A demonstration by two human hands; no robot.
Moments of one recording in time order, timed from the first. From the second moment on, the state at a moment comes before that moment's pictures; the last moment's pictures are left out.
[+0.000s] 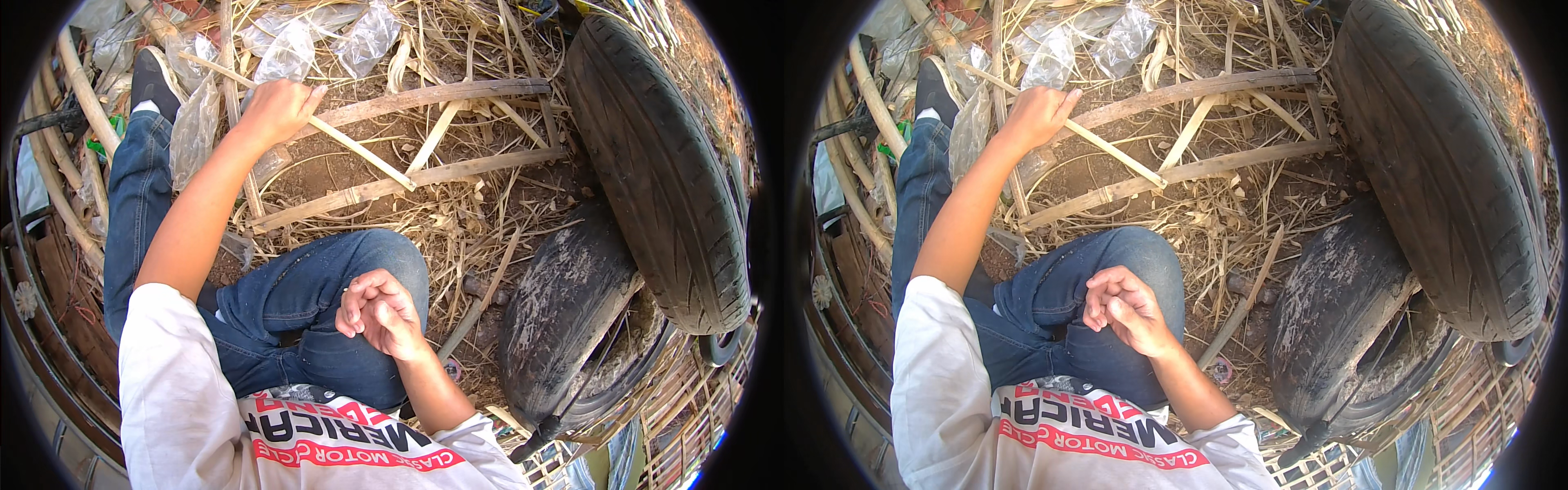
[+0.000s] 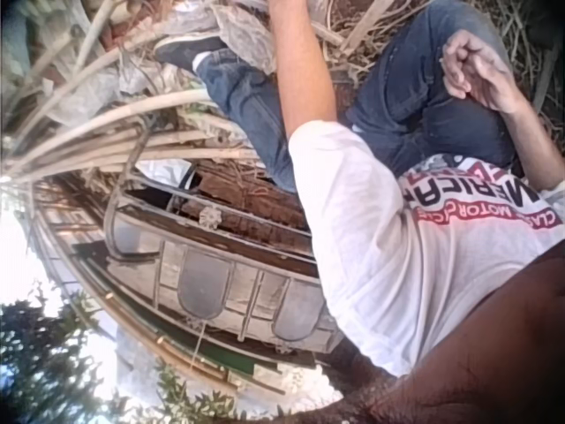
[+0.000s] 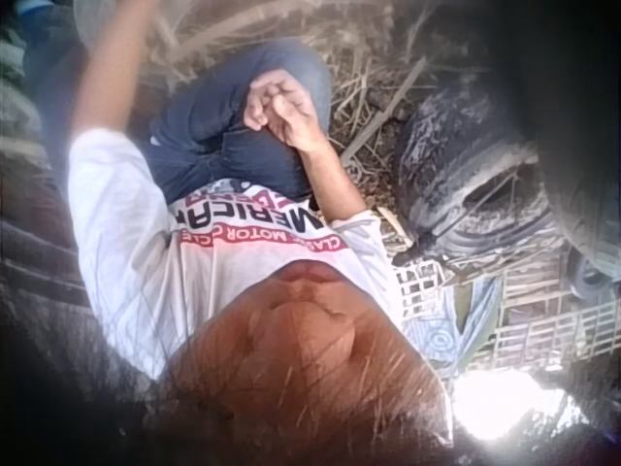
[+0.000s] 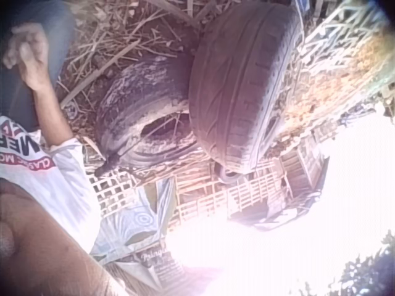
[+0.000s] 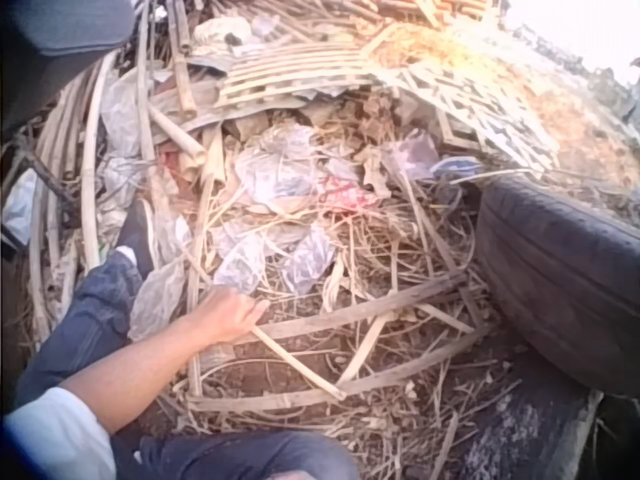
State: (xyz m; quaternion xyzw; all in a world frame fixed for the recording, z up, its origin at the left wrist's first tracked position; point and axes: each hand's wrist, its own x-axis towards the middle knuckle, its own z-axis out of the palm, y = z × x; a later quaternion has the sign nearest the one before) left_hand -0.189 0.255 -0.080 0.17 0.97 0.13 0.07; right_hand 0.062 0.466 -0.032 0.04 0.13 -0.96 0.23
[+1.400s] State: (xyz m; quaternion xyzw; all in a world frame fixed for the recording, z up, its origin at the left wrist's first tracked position) left_hand -0.187 0.256 -0.079 0.17 0.97 0.13 0.06; right_hand 0.062 0.459 -0.026 0.06 0.19 -0.96 0.21
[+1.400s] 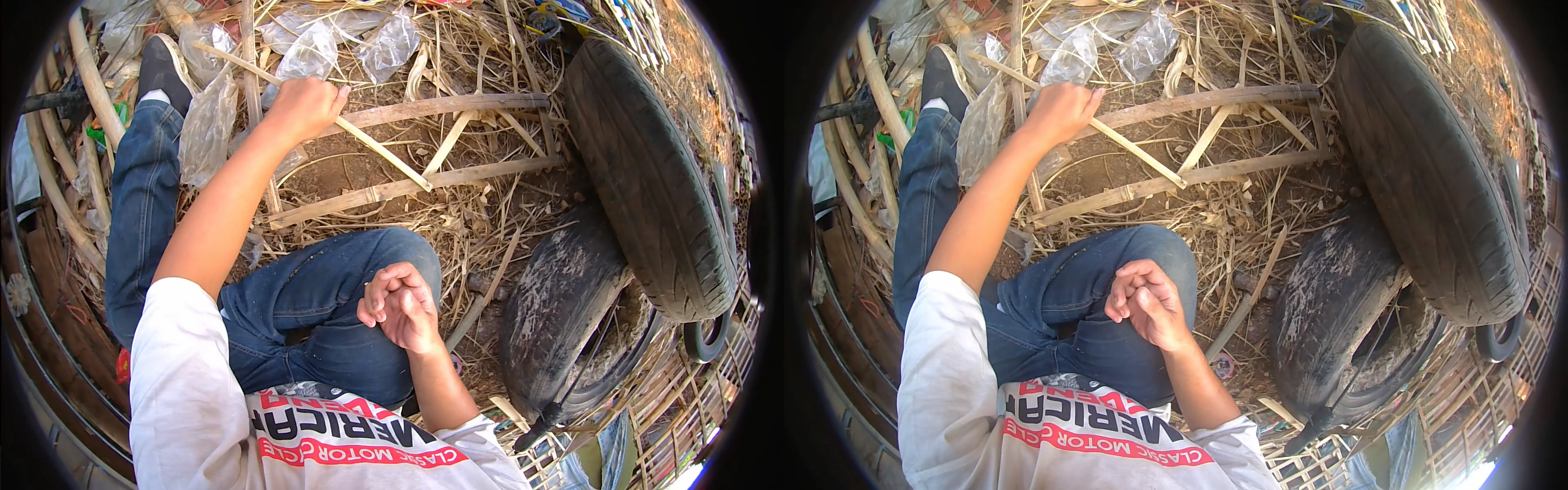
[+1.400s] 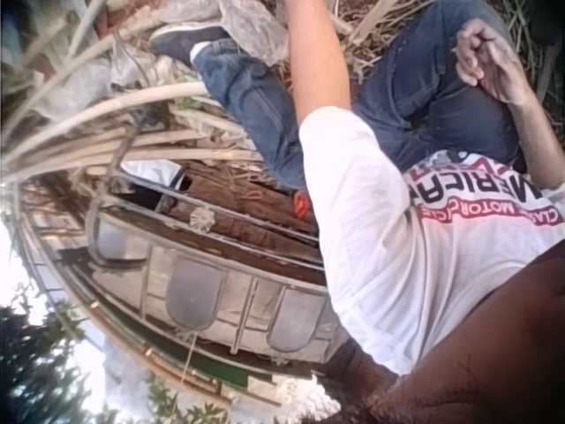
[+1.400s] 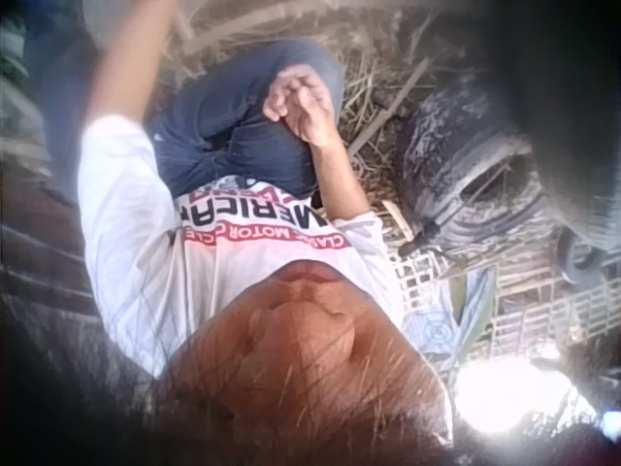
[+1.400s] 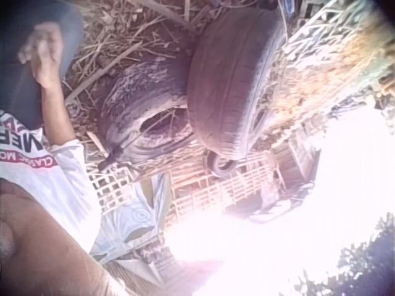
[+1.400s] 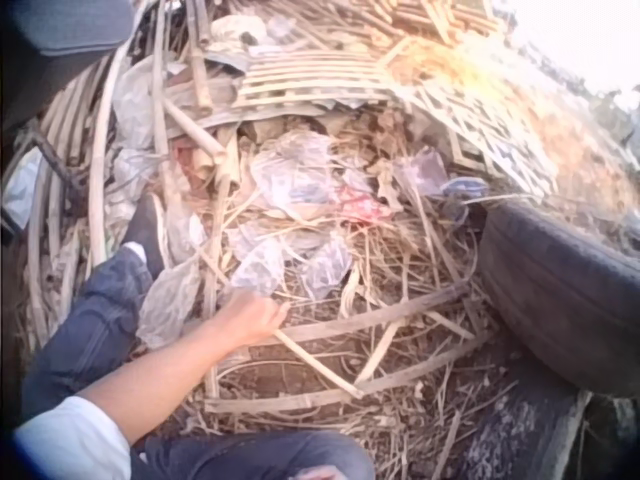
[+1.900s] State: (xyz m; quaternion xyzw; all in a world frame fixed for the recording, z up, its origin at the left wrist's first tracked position) left_hand -0.188 0.254 -0.081 0.18 0.97 0.12 0.07; right_hand 0.010 0.514 -0.015 0.23 0.43 -0.87 0.03
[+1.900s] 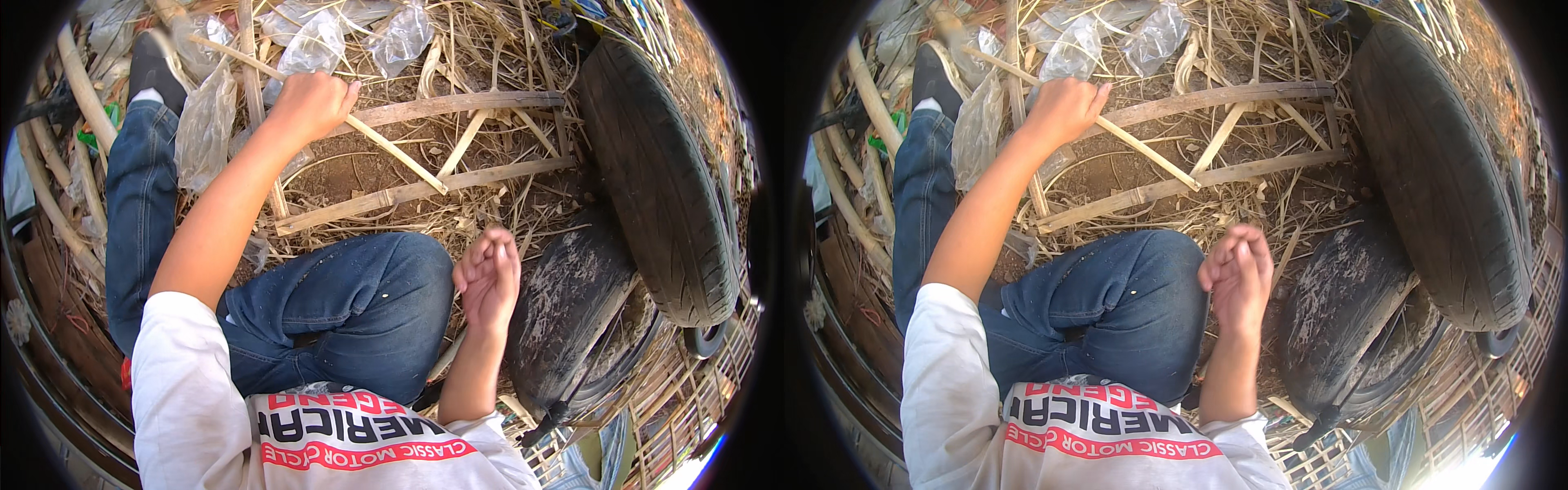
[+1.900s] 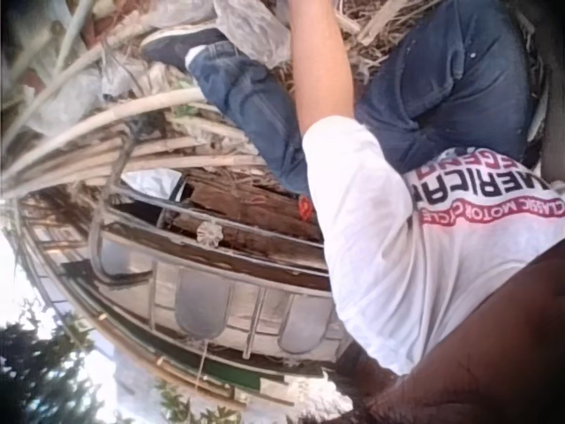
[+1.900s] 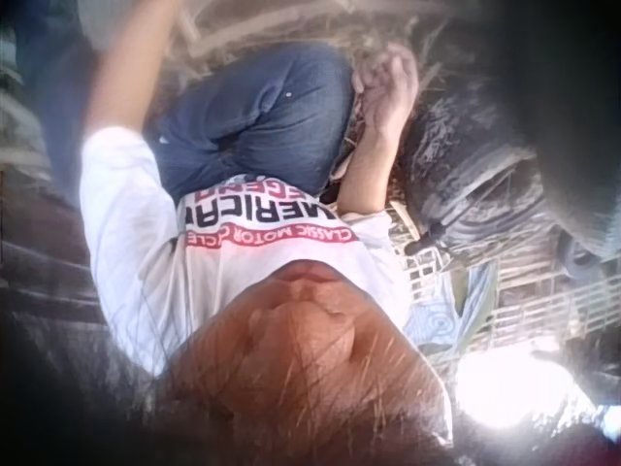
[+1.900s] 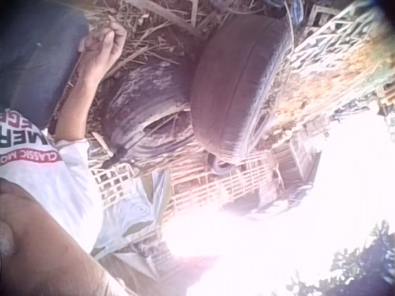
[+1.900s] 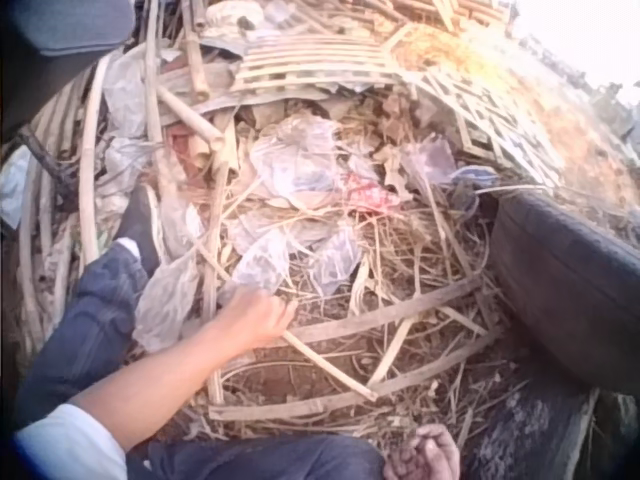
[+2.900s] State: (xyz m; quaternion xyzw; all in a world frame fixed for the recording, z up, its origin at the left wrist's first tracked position) left_hand -0.193 0.237 -0.073 0.17 0.98 0.11 0.04; right_hand -0.037 0.509 -0.084 0.34 0.54 -0.75 0.18
